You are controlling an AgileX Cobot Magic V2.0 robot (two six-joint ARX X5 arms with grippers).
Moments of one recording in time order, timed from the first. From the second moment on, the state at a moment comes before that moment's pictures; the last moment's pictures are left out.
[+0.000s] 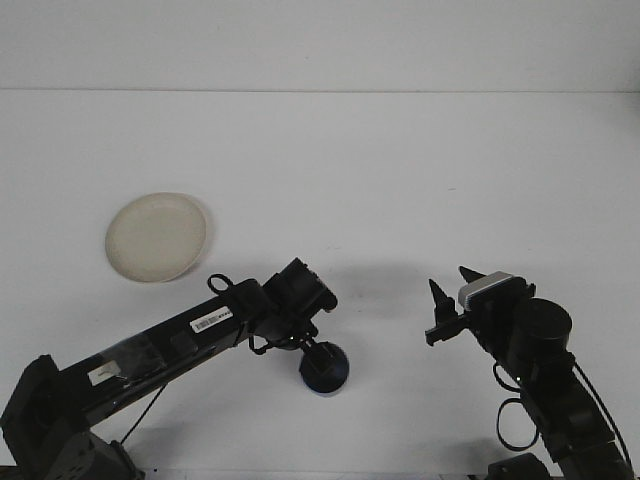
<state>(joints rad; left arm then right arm) -0.84 1.66 1.25 -0.68 0.21 0.01 0.25 0.73 0.66 -0.30 -0.18 -0.03</state>
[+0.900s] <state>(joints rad) -0.47 1.49 1.53 -0.91 0.05 0.05 0.25 0.73 0.66 -0.30 -0.18 -0.03</state>
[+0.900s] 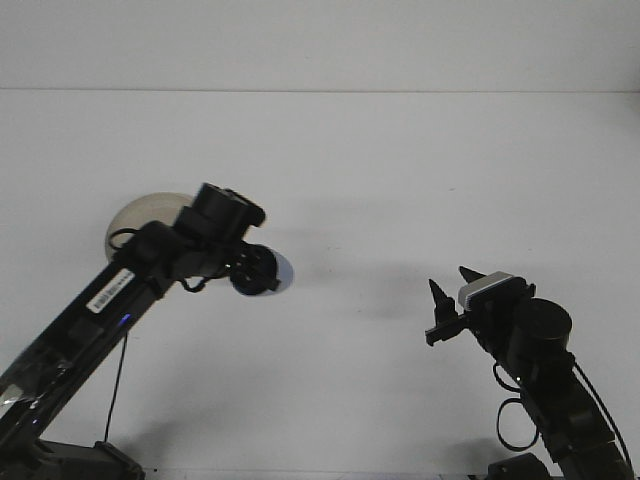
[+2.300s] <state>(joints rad) 0.16 1.80 1.56 -0.73 0.11 0.10 0.25 0.73 0.66 -0.32 -0.18 -0.03</state>
